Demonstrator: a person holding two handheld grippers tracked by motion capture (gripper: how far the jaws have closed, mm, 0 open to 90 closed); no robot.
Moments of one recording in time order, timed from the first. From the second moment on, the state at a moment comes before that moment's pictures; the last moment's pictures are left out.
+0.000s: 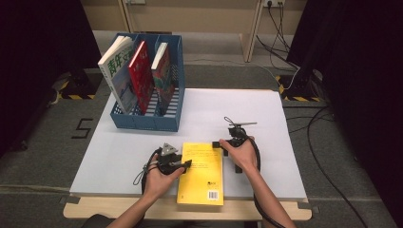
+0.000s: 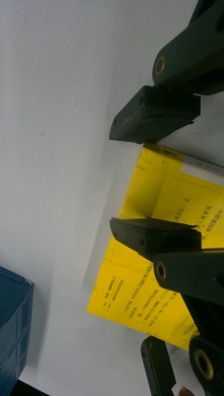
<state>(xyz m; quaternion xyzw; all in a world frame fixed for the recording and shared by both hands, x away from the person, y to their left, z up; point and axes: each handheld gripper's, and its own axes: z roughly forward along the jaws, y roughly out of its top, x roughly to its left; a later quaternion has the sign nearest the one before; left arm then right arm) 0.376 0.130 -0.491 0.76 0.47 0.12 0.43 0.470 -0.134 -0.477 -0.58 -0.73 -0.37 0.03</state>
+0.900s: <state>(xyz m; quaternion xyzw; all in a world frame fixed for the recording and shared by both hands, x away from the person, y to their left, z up) 0.381 0.134 -0.483 0.74 0.50 0.09 0.43 0.469 -0.131 -0.476 -0.58 -0.73 -0.36 0.02</state>
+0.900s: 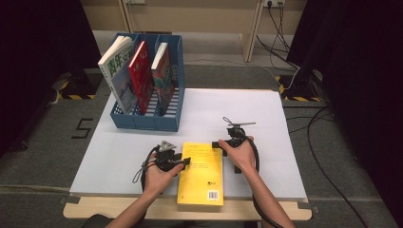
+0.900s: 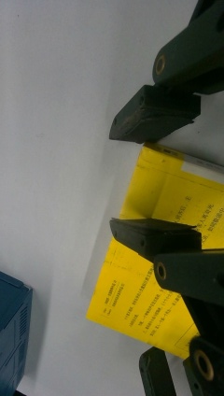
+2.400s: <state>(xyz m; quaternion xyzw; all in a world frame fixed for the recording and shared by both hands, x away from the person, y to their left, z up) 0.384 0.144 -0.478 0.66 0.57 -0.01 0.50 0.467 -0.129 -0.477 -0.58 -0.73 -0.36 0.01</state>
